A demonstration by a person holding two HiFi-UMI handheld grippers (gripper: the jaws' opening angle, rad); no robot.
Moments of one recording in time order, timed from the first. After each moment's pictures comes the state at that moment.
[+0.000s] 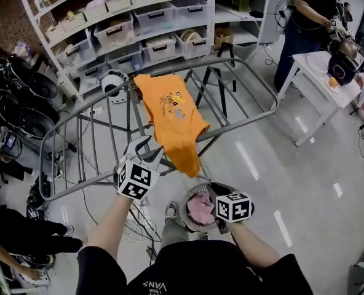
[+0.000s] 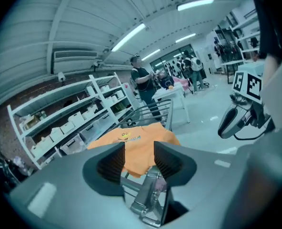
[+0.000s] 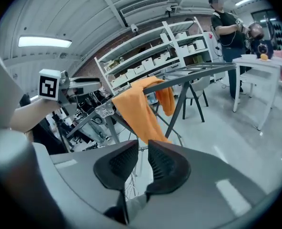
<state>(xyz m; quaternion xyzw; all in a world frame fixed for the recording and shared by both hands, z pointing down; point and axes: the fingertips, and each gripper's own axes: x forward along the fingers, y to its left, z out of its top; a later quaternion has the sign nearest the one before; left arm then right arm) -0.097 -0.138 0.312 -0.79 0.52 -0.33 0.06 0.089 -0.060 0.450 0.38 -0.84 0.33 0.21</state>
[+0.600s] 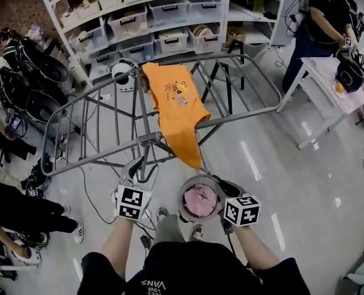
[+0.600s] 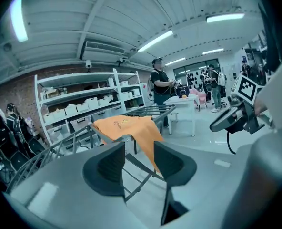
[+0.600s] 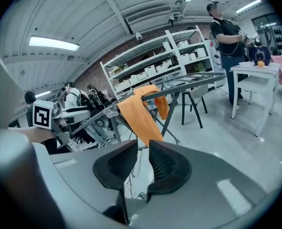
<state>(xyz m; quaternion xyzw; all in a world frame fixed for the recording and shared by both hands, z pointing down) -0.093 -0.020 0.348 -0.75 0.61 -0.23 -0.03 0.142 -0.026 0.426 0.37 -0.86 0.30 0.18</state>
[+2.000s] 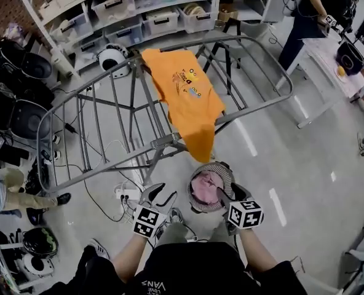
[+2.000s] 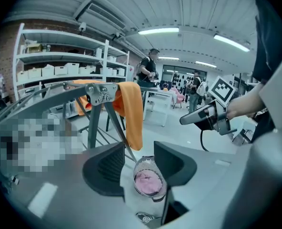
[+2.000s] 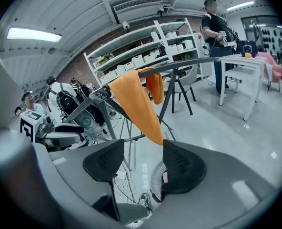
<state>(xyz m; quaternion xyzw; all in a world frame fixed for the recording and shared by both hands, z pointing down) -0.103 0.036 0.470 -0.82 0.48 -0.23 -0.20 0.093 -0.006 0.486 0.43 -0.80 0.34 0.23</state>
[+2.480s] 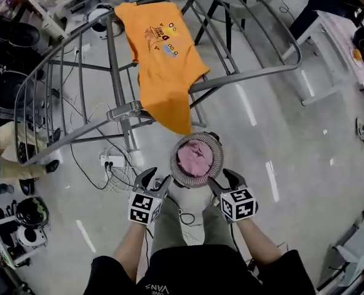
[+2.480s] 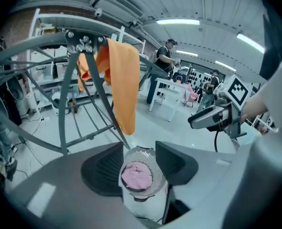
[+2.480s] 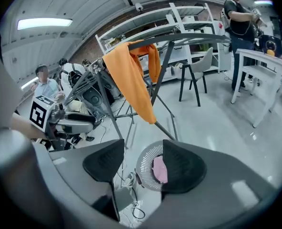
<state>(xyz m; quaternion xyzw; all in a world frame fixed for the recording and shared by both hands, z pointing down) -0.025 0.037 0.568 -0.76 0.53 -0.23 -0.28 0.158 0.001 0.568 0.34 -0.83 0.32 0.32</state>
